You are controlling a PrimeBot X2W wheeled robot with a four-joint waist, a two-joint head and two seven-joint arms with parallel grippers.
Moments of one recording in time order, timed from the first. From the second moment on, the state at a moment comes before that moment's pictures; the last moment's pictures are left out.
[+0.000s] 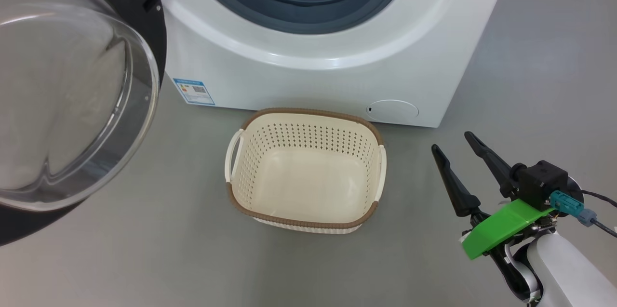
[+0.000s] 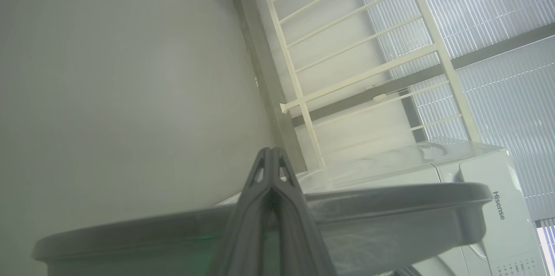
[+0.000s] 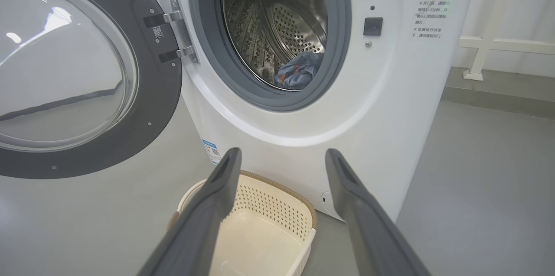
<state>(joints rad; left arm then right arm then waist) -0.74 0.70 0.52 1.03 -1.41 -0.13 0.46 -0.30 -0.29 0.34 0.29 0.42 0.13 -0.20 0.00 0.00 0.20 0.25</state>
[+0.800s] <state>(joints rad) -0.41 0.64 0.33 0.62 -1.48 -0.13 0.87 -0.23 -0.25 0.38 0.37 0.49 0.13 -0.24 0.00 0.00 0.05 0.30</state>
